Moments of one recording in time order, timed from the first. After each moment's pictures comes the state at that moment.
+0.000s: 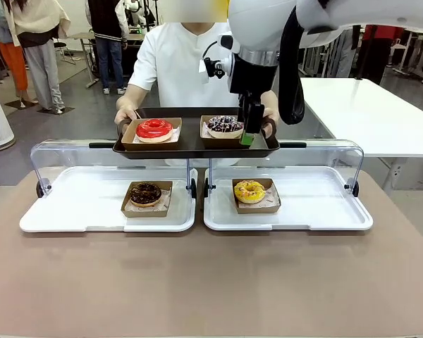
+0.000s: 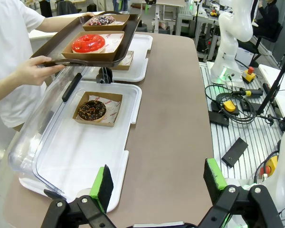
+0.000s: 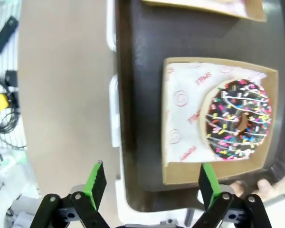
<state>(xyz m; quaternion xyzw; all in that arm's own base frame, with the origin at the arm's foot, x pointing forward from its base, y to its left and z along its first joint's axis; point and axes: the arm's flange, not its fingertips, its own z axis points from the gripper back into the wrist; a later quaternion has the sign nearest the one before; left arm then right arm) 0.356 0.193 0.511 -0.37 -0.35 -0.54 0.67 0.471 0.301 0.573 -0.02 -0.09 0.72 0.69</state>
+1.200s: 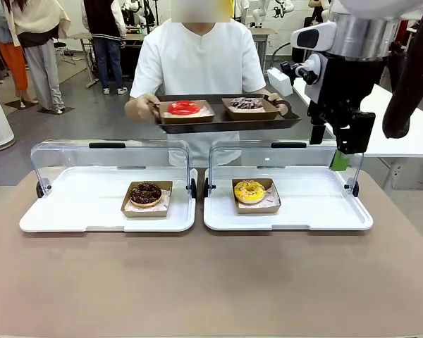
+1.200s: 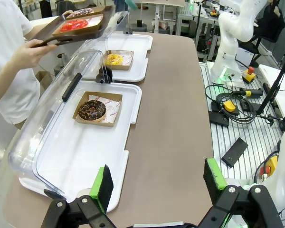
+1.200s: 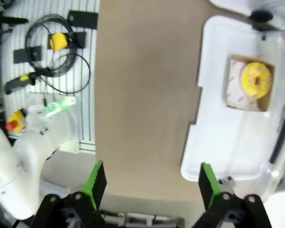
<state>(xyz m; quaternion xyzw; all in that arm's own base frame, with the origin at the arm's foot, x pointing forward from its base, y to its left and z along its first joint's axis) 0.356 0.193 0.511 -0.37 -0.35 -0.54 0.67 0.337 0.192 0.604 0.00 -0.01 0.75 0.66</state>
